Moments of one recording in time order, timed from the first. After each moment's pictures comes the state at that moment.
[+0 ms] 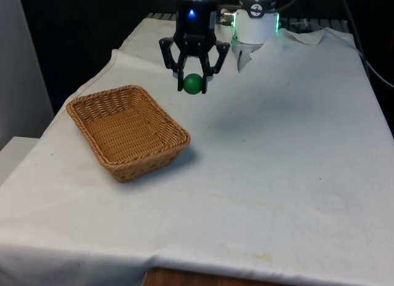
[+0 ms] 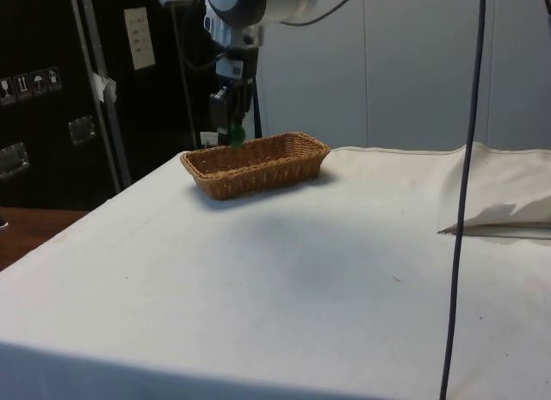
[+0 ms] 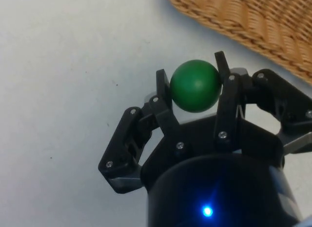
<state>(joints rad) 0.44 0.36 -0.61 -2.12 0.39 2.64 -0.41</state>
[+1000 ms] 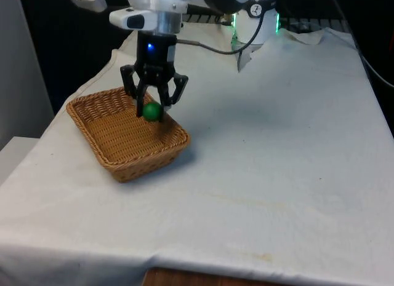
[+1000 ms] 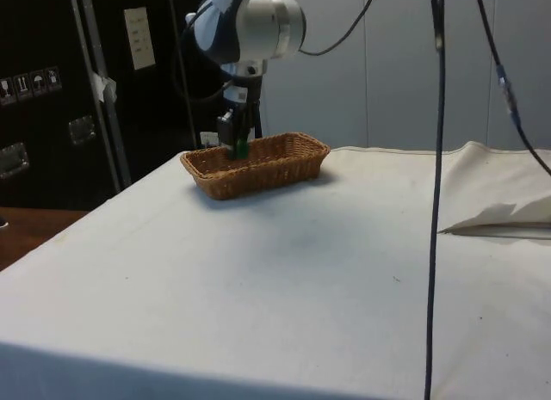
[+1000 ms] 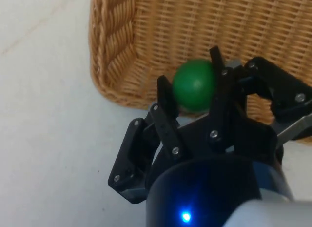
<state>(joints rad) 0.39 0.64 -0.68 -1.95 0.71 2.67 -0.66</state>
